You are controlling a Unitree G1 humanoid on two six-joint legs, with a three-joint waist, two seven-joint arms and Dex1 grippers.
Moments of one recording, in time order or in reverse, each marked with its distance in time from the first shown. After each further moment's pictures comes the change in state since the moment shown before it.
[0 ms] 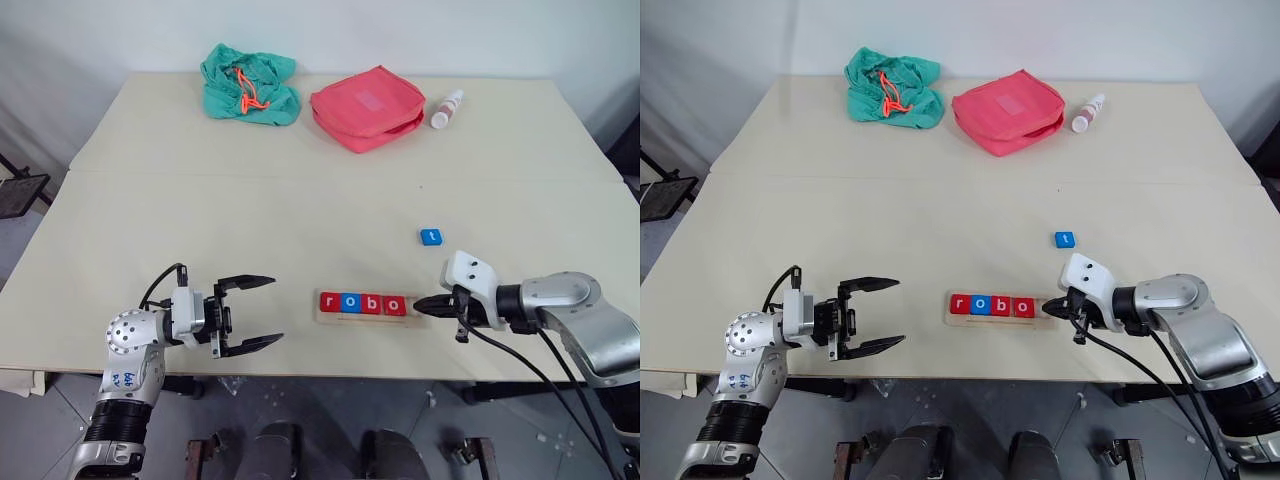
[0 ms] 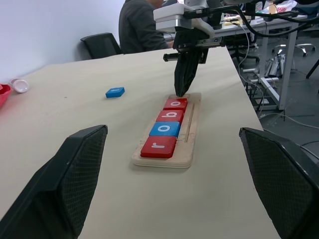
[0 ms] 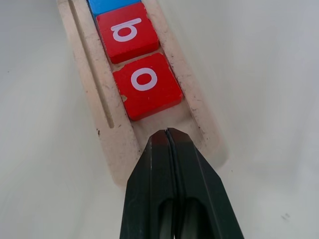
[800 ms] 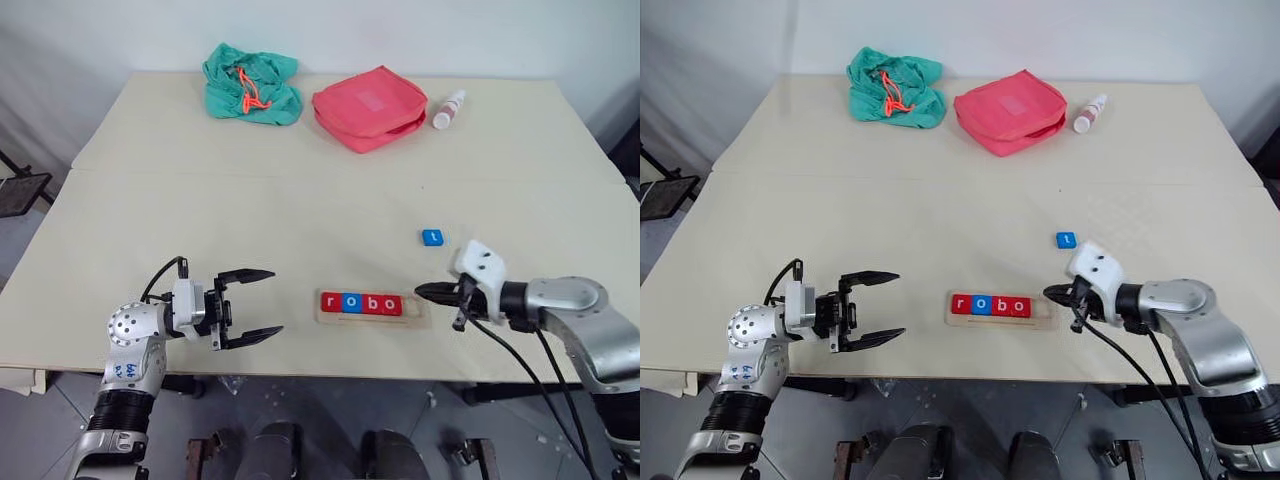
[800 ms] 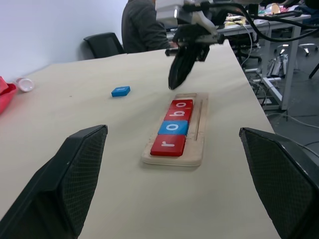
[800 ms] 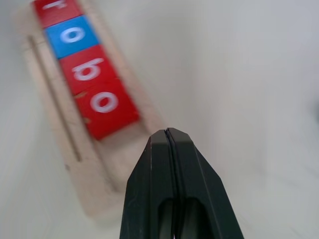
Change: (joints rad) left arm -0.064 -0.001 -0.001 0.071 0.002 -0.004 -0.023; right arm 0.088 0.069 -0.171 -0.043 0.067 0.021 -0.123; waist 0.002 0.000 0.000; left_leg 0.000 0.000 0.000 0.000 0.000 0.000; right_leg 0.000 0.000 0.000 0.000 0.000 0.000
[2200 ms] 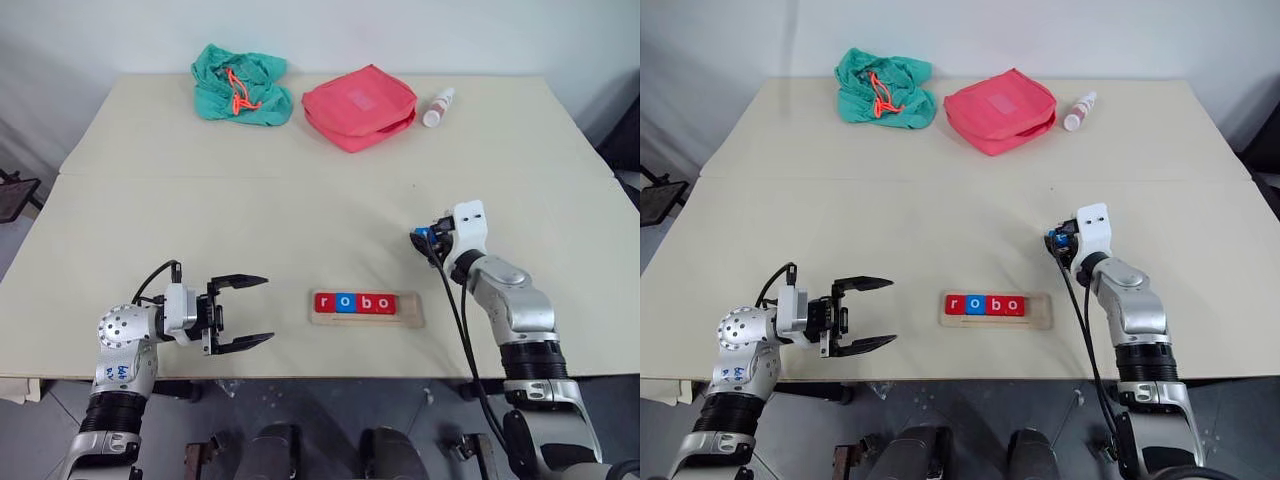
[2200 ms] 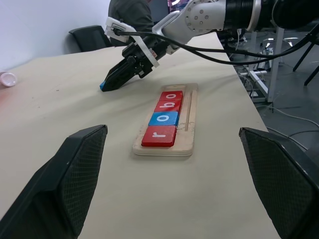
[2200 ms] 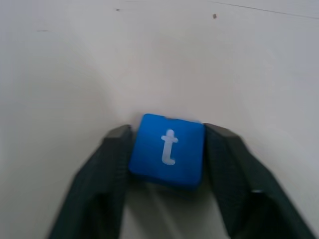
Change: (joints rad) left arm 0.021 0.026 0.025 0.012 -0.001 -0.006 -0.047; right arm -0.303 0.436 -0.051 0.484 -0.126 -0.106 -0.571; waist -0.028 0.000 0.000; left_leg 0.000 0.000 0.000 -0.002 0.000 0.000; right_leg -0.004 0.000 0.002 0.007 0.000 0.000
